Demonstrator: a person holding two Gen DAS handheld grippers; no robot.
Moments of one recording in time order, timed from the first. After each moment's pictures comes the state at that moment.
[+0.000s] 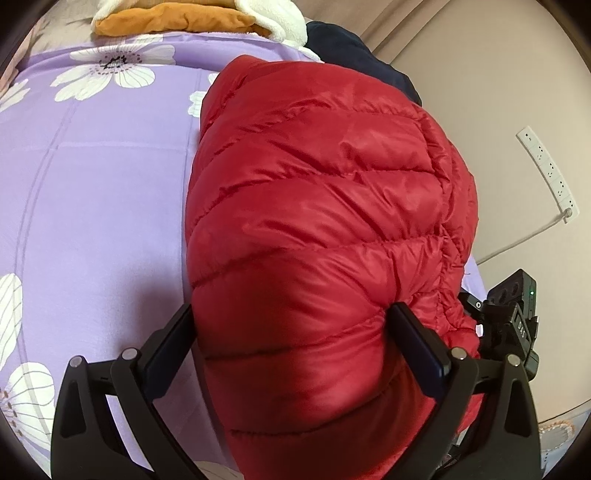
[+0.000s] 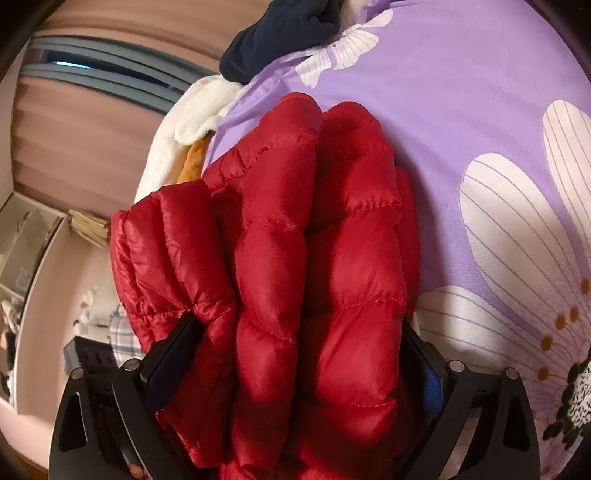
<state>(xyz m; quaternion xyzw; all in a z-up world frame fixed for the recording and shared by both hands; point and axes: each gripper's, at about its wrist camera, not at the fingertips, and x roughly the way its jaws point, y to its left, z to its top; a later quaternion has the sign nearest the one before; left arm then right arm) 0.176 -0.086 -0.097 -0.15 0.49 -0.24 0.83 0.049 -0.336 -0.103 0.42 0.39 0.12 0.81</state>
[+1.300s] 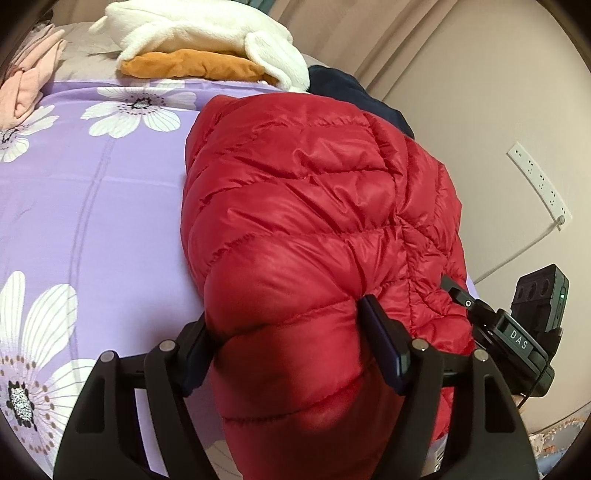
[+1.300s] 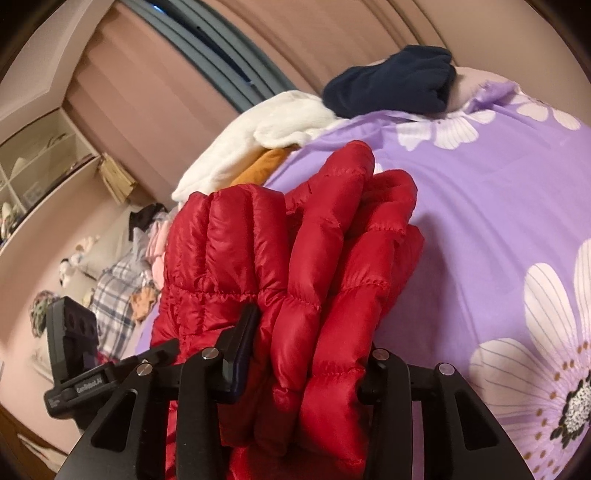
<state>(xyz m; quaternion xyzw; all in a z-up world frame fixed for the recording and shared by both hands) 0.138 -0.046 -0.061 -0.15 0.43 -0.22 0.86 0.055 -0.283 -0.047 0.27 0.31 0.16 0.90</state>
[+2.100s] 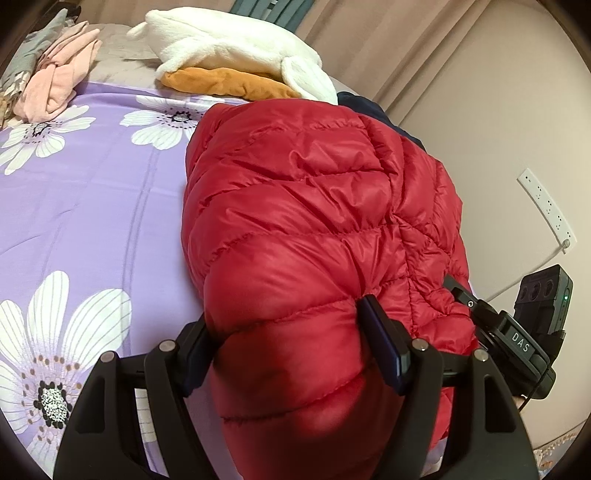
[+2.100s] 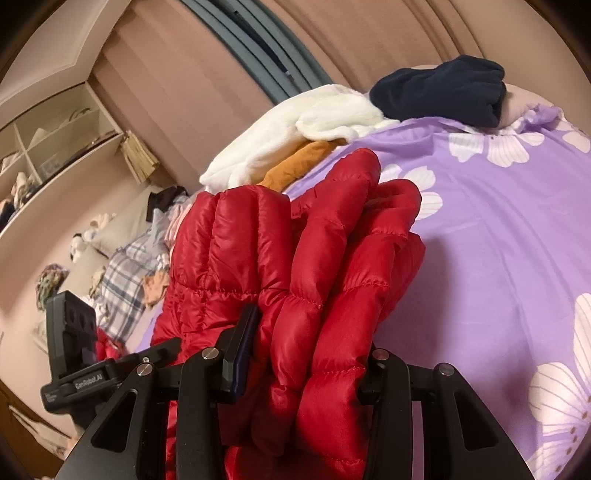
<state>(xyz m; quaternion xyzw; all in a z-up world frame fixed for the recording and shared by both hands) 0.117 0.000 -0.050 -0.17 0.41 -0.18 0.88 0.077 -0.239 -0.037 0.23 0.30 0.21 0.90</state>
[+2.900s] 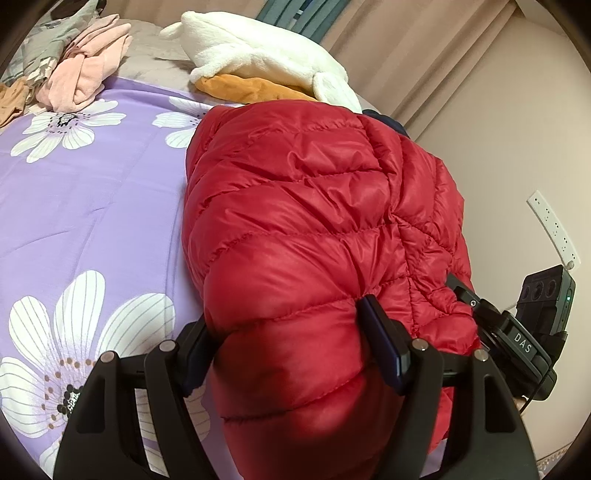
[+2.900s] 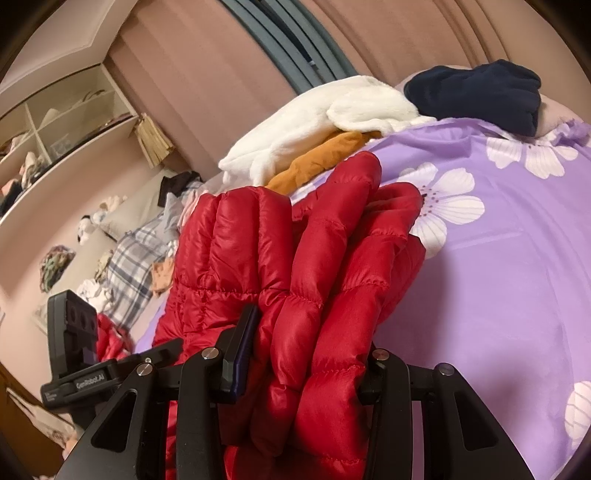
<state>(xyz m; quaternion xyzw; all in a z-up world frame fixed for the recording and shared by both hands) 0.102 0.032 -0.046 -0.19 0.40 -0.16 0.88 0.098 -0.207 -0.036 0.20 0.30 0.24 0.90</state>
